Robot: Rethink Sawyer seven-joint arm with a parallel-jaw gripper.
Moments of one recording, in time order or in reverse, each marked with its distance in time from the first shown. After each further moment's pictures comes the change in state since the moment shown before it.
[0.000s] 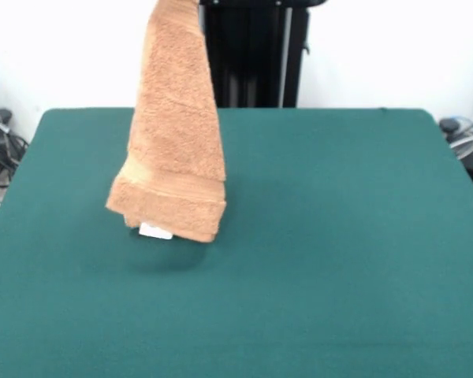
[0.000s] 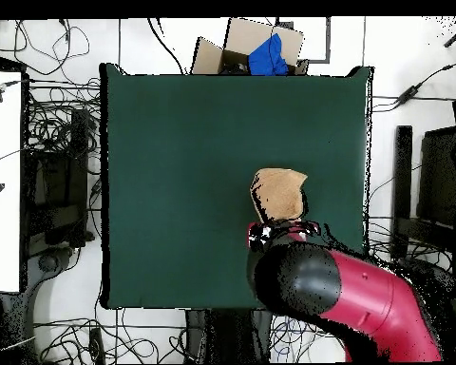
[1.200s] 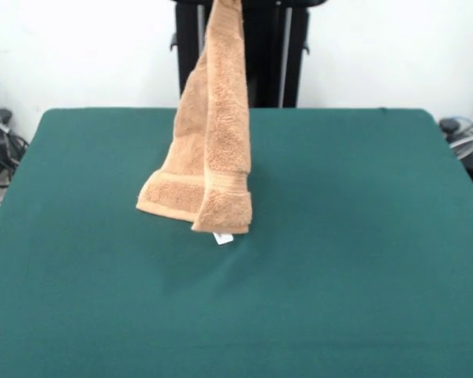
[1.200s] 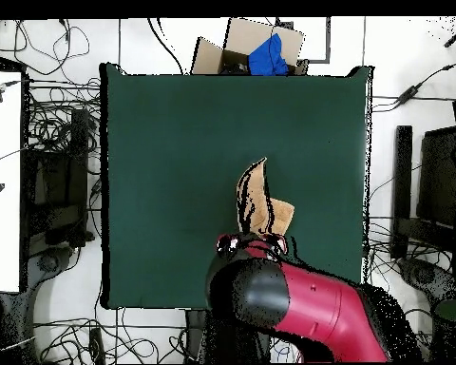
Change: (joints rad) arm 0.156 0.004 -0.100 0.063 0.026 -0.066 0.081
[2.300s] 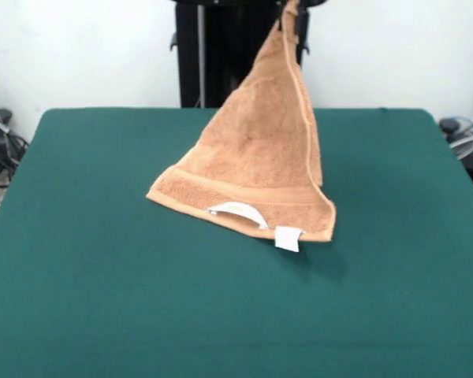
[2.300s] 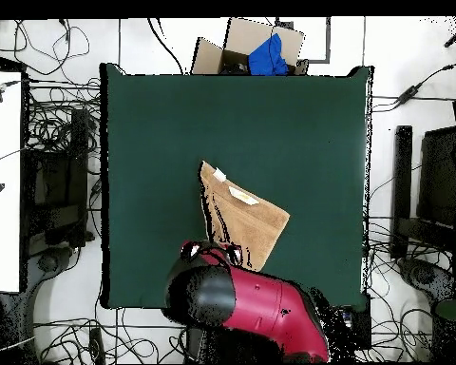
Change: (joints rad) arm 0.144 0.104 -0.035 0.103 0.099 -0.155 0.136
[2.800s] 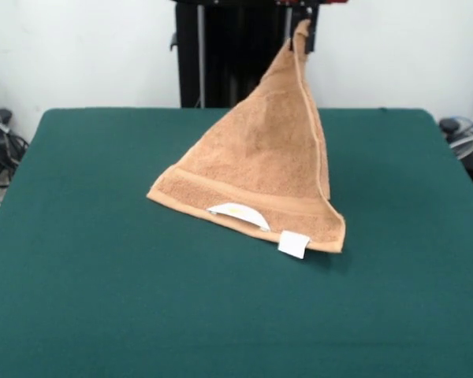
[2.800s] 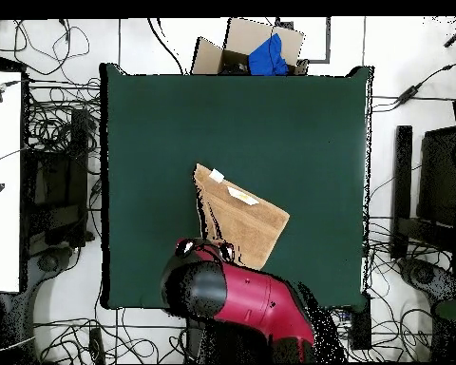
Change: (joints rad) arm 0.027 0.072 0.000 0.014 0.047 -0.078 0.016
